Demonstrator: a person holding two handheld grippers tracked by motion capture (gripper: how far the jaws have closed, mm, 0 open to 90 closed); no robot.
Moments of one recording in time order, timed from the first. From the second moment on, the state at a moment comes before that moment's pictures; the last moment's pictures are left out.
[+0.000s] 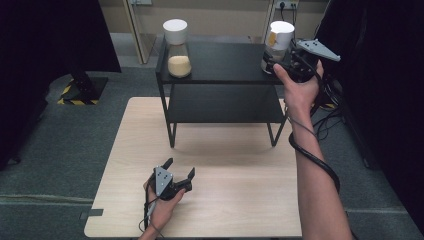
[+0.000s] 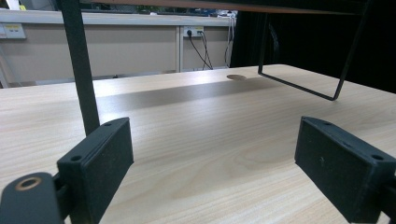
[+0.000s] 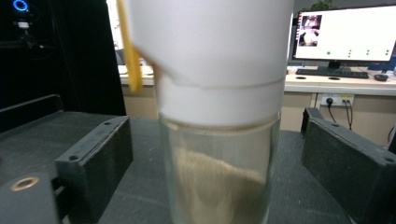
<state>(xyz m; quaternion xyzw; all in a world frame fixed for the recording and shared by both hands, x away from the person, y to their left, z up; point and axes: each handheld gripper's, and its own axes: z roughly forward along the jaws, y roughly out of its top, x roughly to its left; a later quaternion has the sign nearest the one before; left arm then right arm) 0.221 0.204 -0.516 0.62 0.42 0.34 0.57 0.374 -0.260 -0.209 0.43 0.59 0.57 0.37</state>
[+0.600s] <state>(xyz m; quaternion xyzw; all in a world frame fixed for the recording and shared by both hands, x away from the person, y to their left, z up) 0.220 0.204 -0.516 0.62 0.42 0.34 0.57 0.338 -0.275 -0.231 0.40 0.60 0.58 0.37</state>
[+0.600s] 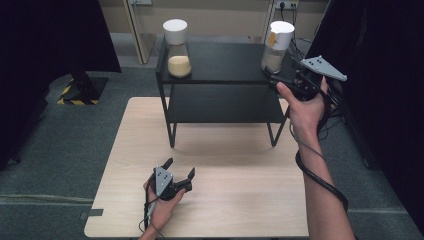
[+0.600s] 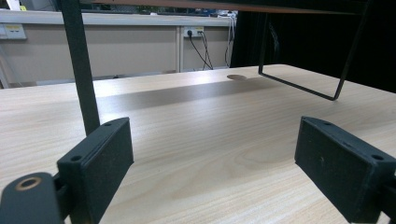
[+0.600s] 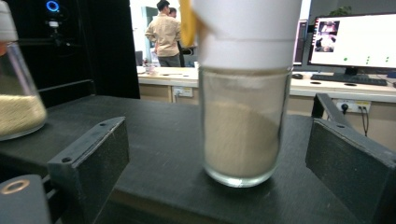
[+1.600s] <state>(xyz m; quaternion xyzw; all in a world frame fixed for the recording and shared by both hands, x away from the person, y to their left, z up) 0.220 0.203 -0.515 0.62 0.42 0.34 0.57 0.296 -0.285 -0.283 0.38 0.62 0.59 0.36</state>
